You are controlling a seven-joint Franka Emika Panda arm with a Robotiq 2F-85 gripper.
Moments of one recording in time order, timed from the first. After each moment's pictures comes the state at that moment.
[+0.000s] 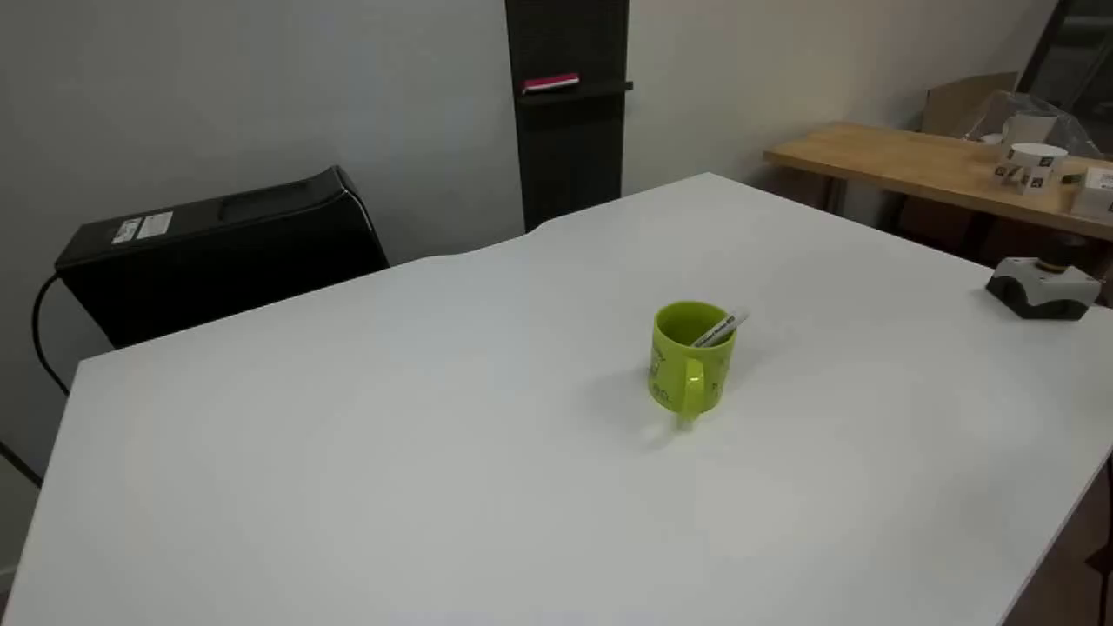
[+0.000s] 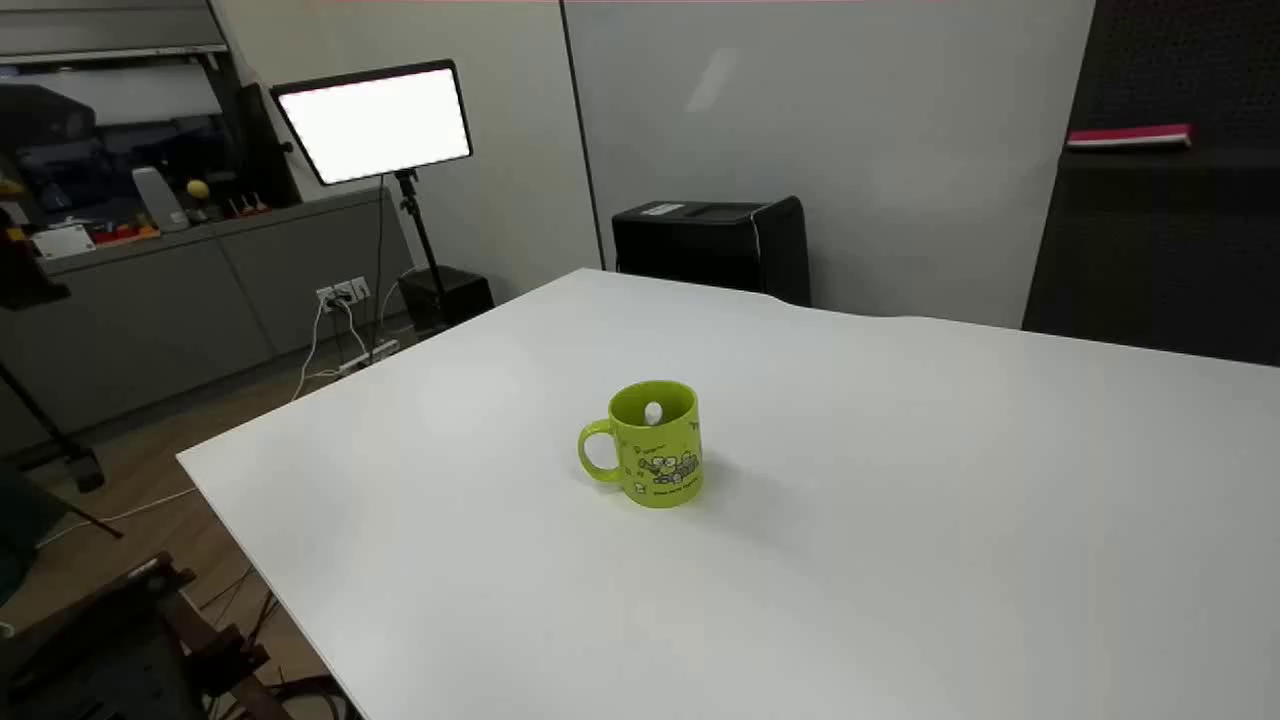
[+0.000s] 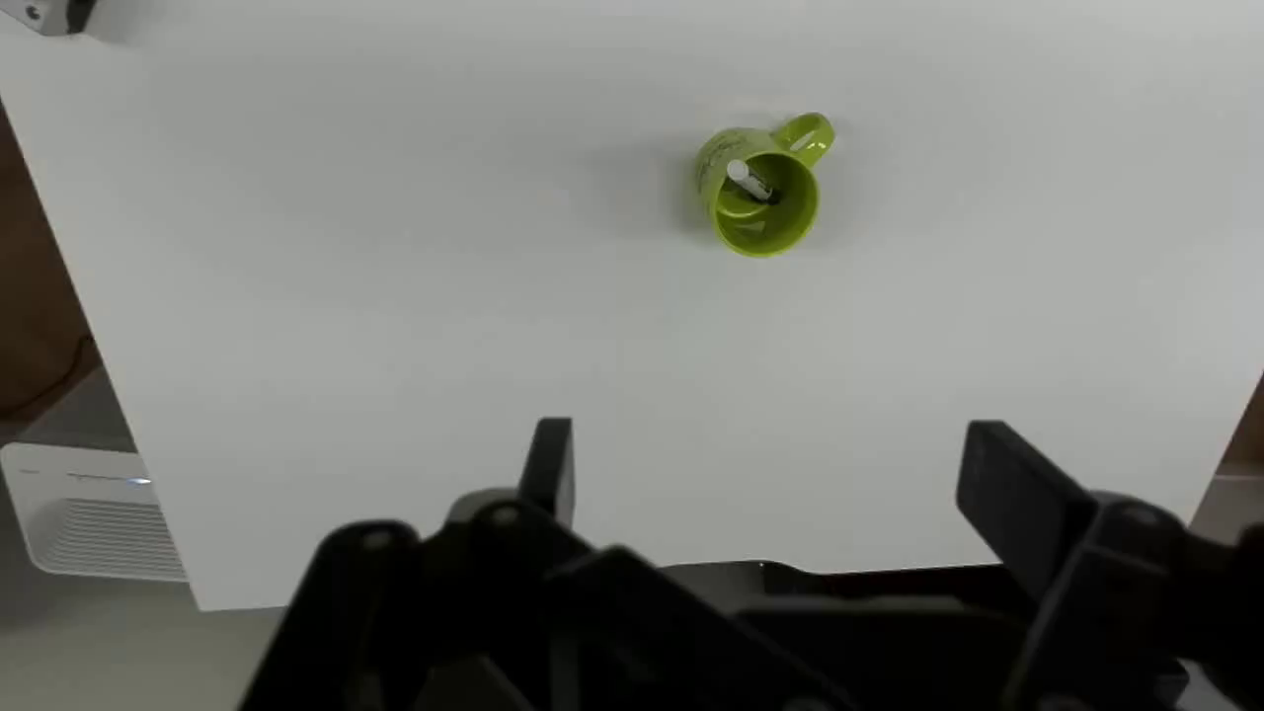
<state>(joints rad) -0.02 -0.38 -0.16 -2.13 0.06 1.91 -0.20</state>
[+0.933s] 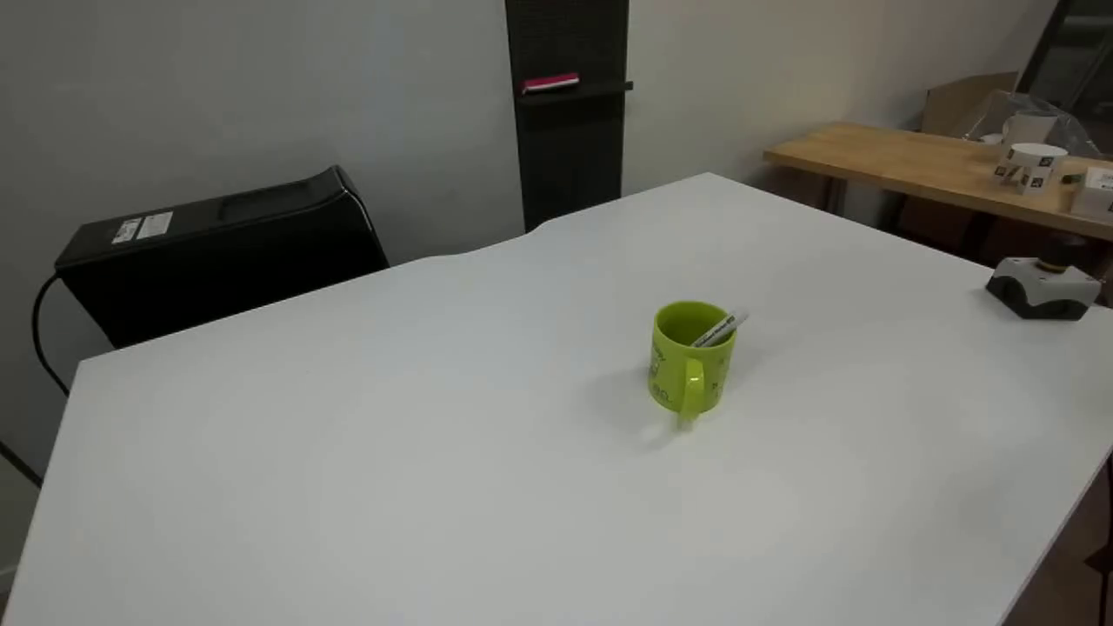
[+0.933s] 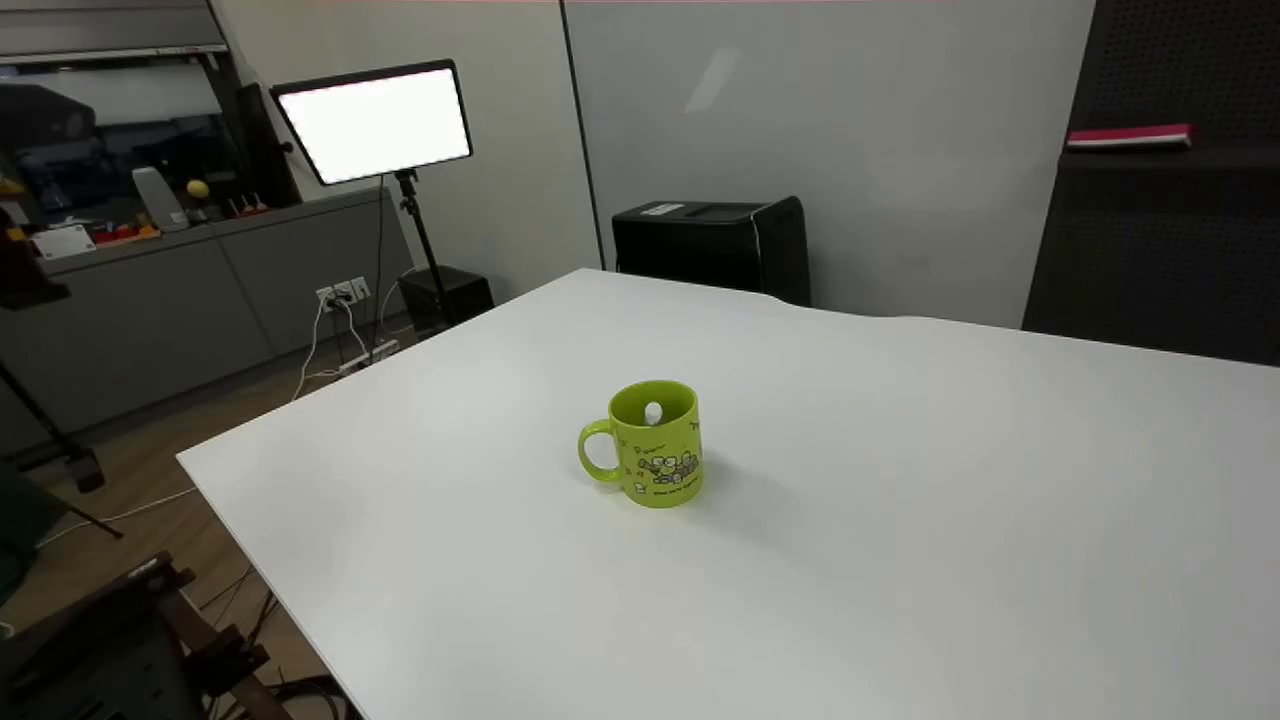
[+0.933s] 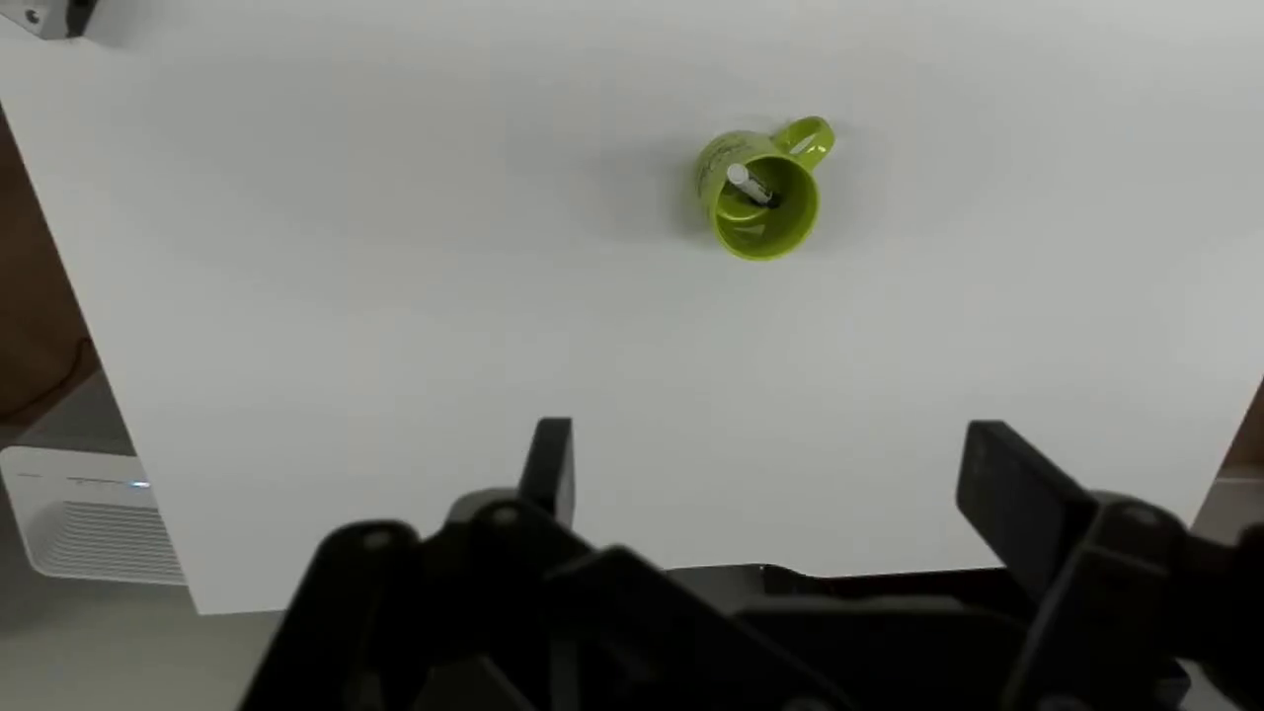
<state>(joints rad) -0.02 -0.38 -0.16 -2.14 0.06 1.91 -0.20</state>
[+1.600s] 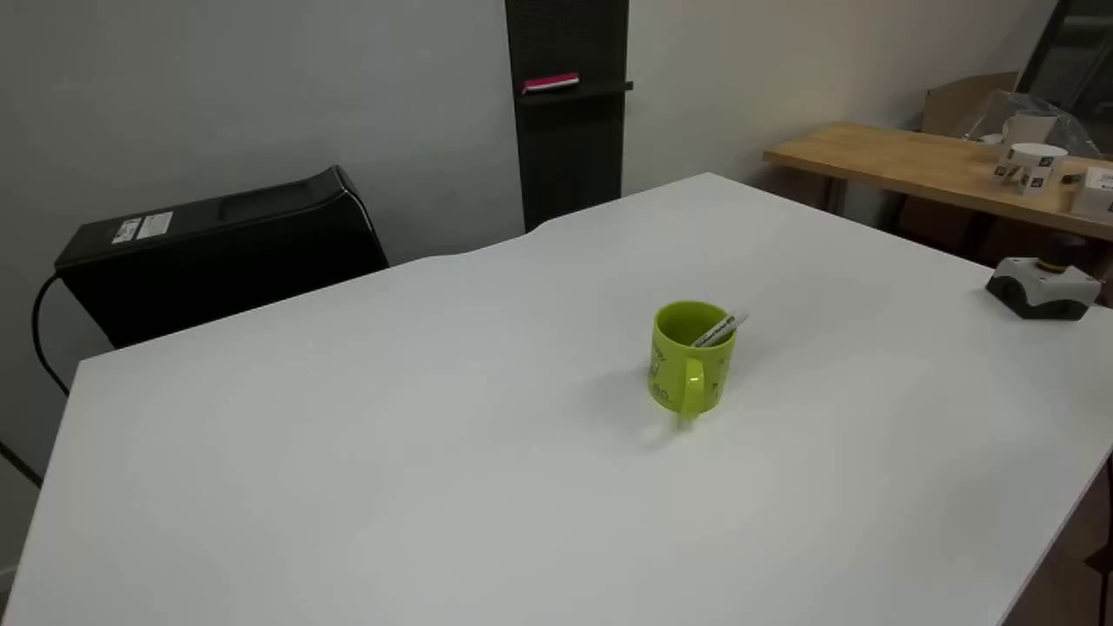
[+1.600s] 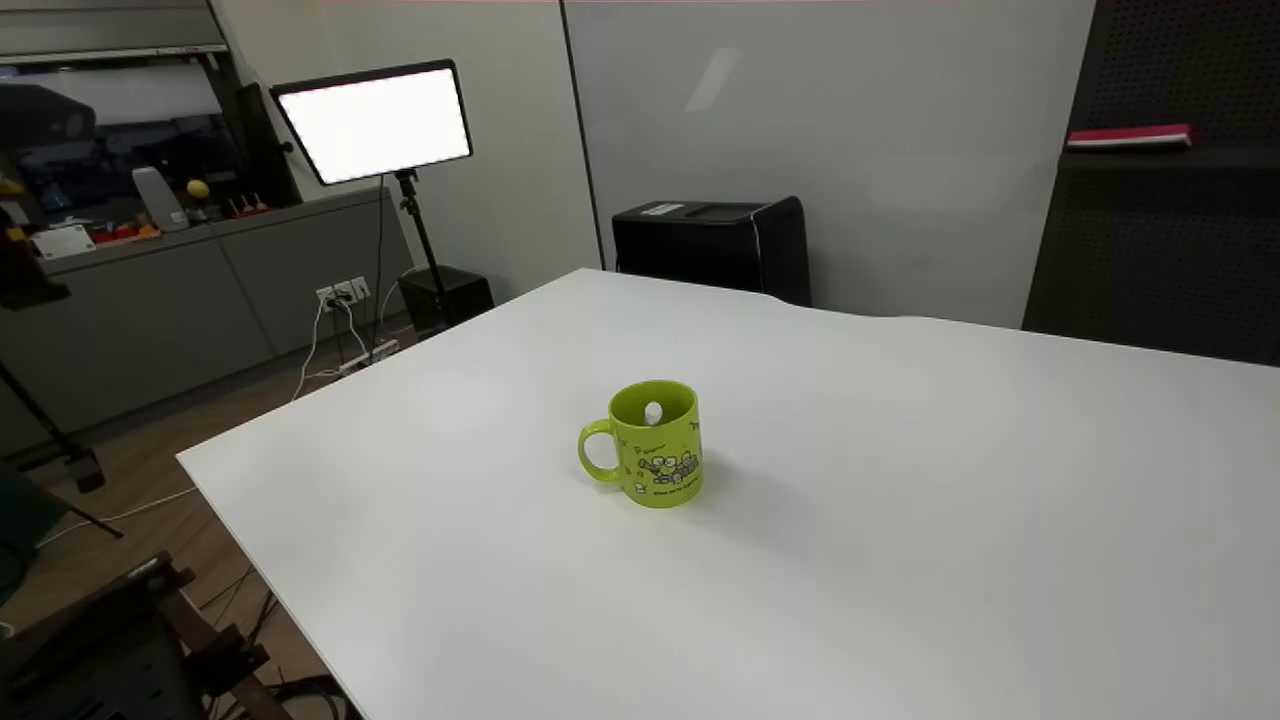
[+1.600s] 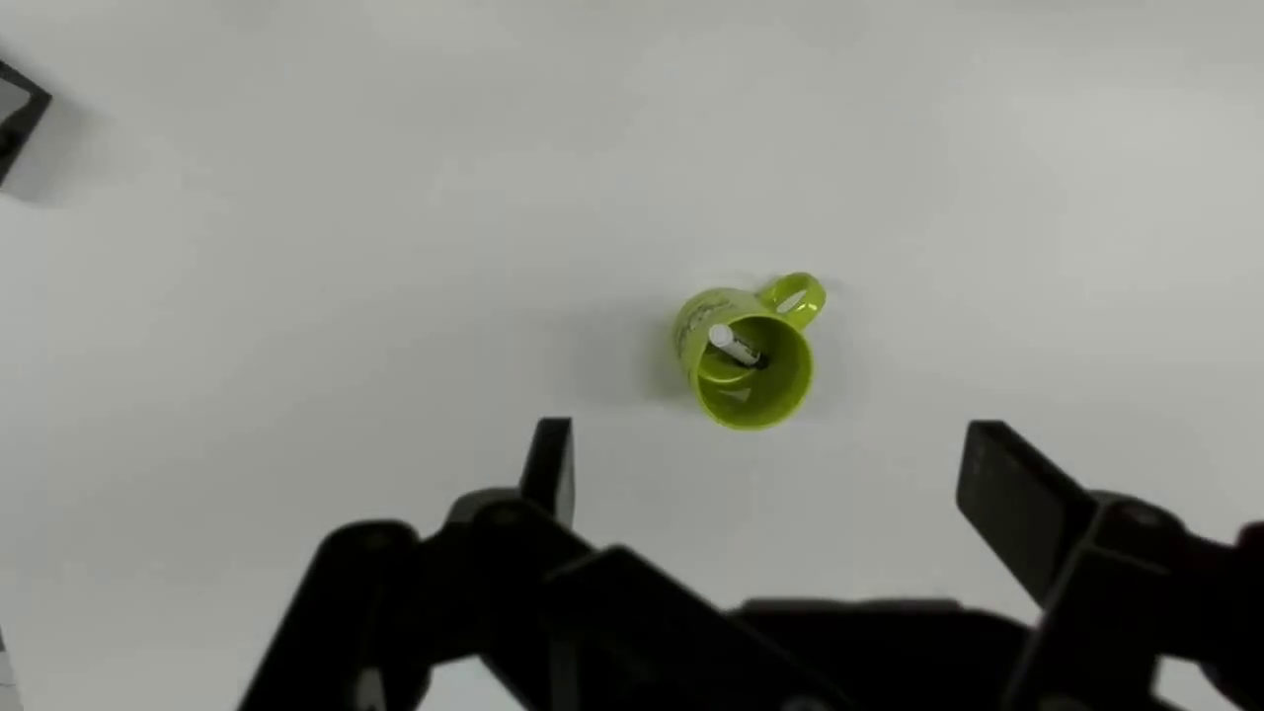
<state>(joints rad) -0.02 -0.26 -0.13 -2.22 0.07 1.91 -0.19</state>
